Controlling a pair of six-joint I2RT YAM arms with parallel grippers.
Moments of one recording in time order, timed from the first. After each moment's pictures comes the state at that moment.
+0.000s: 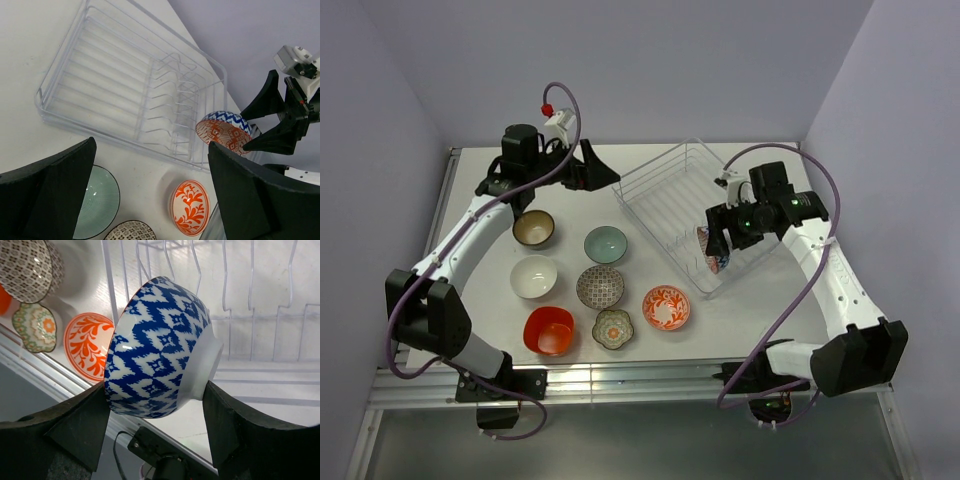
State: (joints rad) left arm -0.32 1.53 1.35 -0.13 0.68 -0.43; right arm 0.18 1.24 1.26 -1.07 -0.40 -0.15
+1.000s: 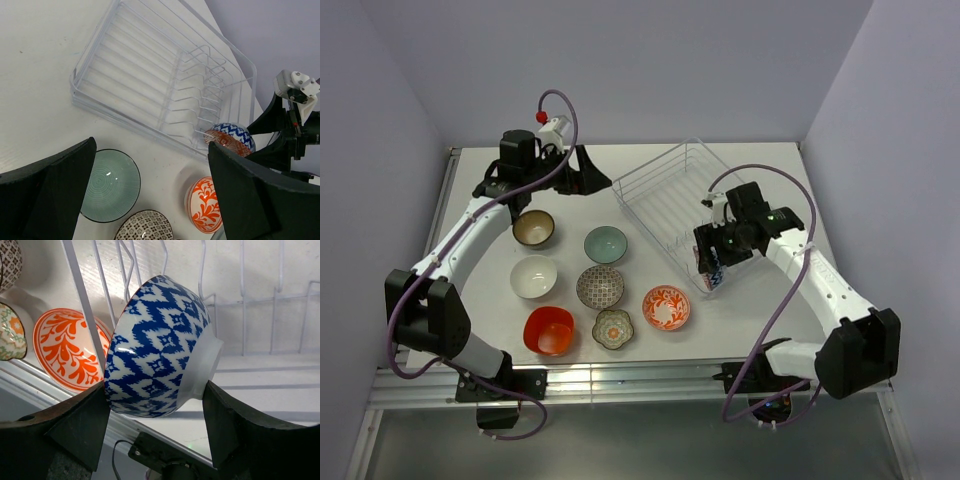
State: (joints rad) left arm -0.28 1.52 1.31 -0.19 0.60 -0.38; right arm 0.30 1.24 1.05 -0.94 -0.25 -0.04
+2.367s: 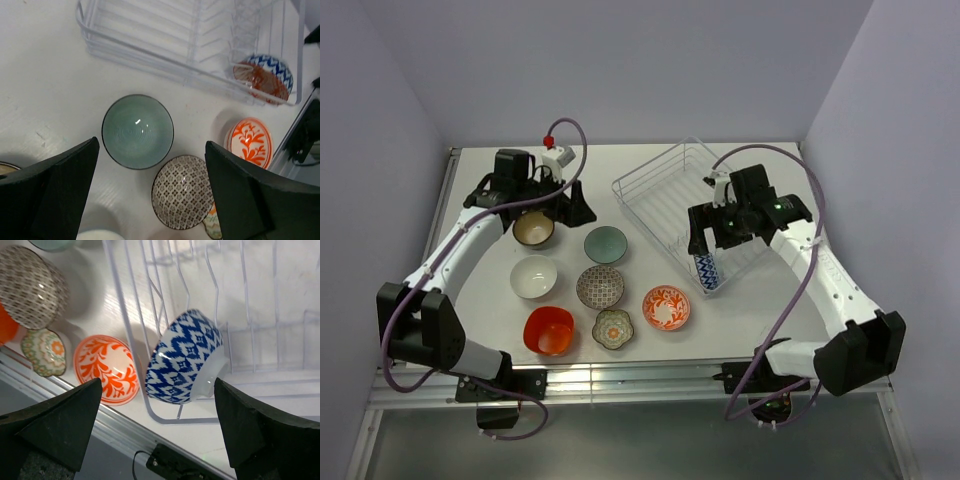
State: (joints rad) left arm -0.24 1.46 1.24 -0.42 0.66 -0.03; right arm 0.30 1.27 1.18 -0.94 -0.28 0.05
